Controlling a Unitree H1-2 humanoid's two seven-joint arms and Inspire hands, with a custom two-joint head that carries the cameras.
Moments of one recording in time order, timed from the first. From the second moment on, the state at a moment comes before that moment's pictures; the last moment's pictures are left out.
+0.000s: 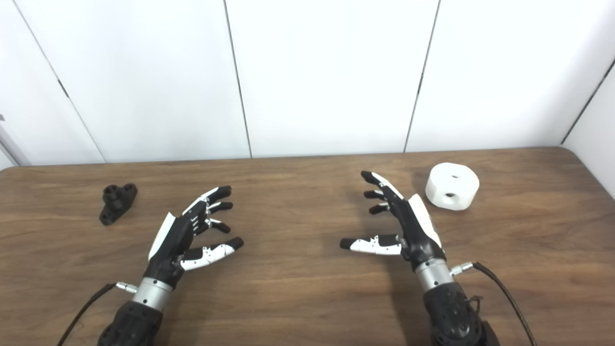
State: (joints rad) left arm -0.18 0.15 -0.04 0.15 0.11 -0.31 -0.13; right arm -0.20 -0.19 0.06 0.00 -0.32 -0.06 0.00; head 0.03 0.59
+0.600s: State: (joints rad) left arm -0.18 0.15 -0.04 0.15 0.11 -0.31 -0.13; right arm -0.20 -0.19 0.06 0.00 -0.31 -0.06 0.01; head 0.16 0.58
